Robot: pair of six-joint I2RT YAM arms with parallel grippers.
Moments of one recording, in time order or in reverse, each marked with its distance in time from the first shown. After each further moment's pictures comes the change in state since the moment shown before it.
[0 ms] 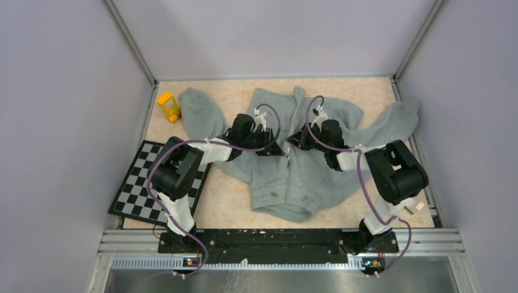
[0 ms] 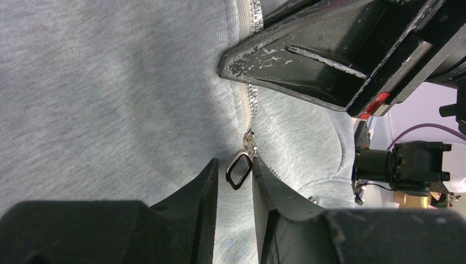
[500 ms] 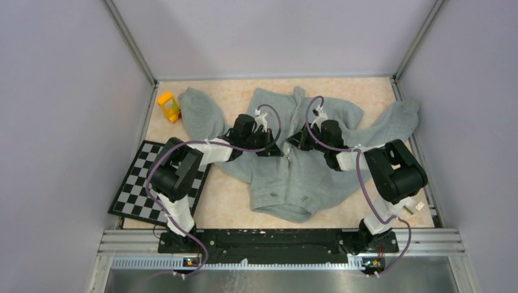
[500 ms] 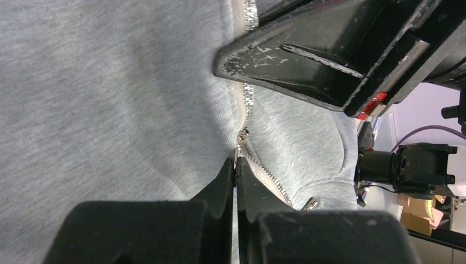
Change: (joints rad) left arm -0.008 -0.003 0.004 -0.020 -0.015 0.004; right arm 0.000 0.014 0.000 0.008 -0.001 0.008
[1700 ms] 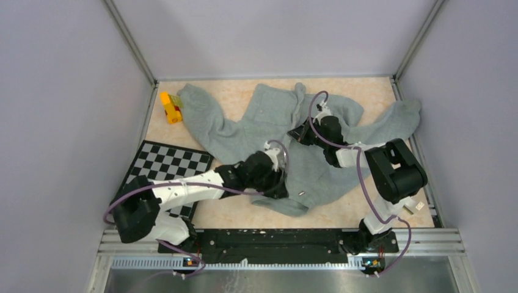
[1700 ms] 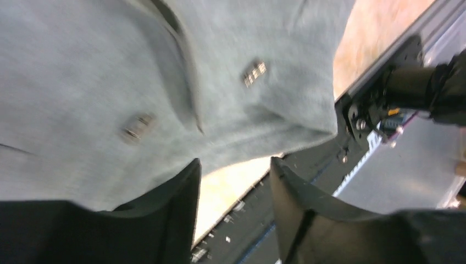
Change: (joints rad) left arm -0.518 -0.447 -0.204 -0.435 -0.507 -0.116; right arm 0.000 0.002 0.052 -0.031 0.131 0.082
